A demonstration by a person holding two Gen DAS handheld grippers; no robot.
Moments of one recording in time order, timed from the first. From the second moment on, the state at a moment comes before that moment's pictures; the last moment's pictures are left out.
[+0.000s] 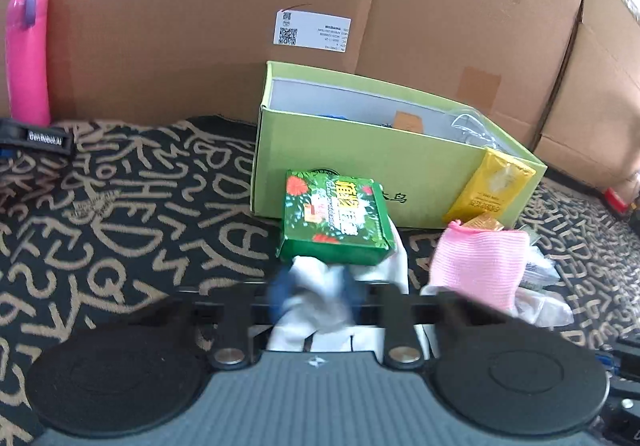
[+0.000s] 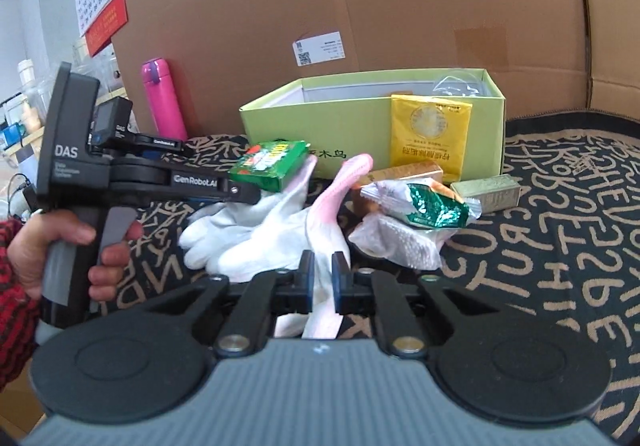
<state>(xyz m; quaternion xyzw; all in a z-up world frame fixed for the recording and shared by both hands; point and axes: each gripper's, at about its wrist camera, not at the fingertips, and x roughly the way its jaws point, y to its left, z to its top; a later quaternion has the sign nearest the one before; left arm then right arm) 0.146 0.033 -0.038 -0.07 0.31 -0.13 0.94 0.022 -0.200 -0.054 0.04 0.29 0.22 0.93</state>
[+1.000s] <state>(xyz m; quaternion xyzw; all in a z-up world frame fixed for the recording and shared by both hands) 0.059 0.041 -0.045 -0.01 0.33 -0.18 0.93 0.028 -0.170 -0.050 0.01 0.27 0.27 0.93</state>
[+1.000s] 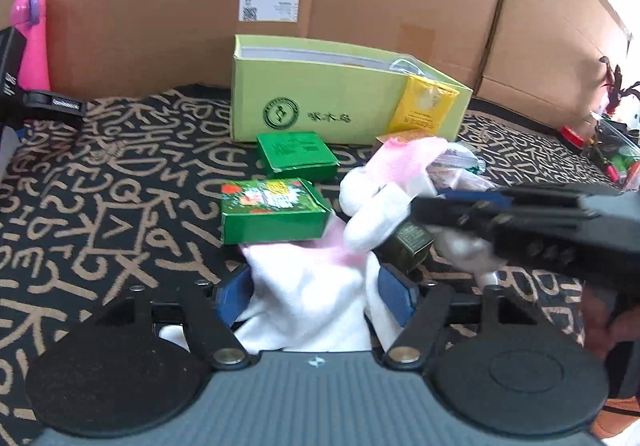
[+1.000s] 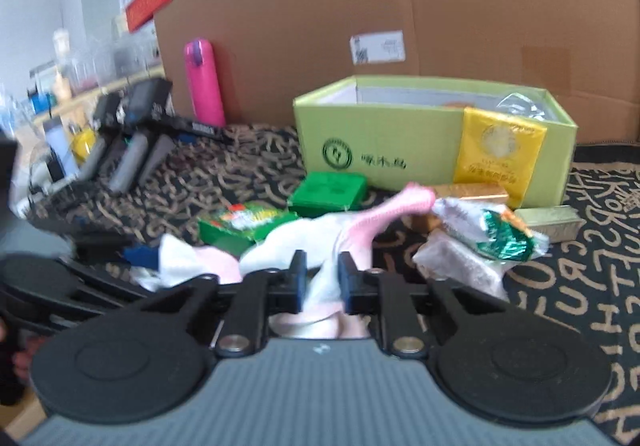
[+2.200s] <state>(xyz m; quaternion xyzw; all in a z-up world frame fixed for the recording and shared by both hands) 0.032 0.046 -0.013 -0.05 0.33 -0.25 0.91 -0.012 -0.213 -0.023 0.02 0.30 0.29 0.91</state>
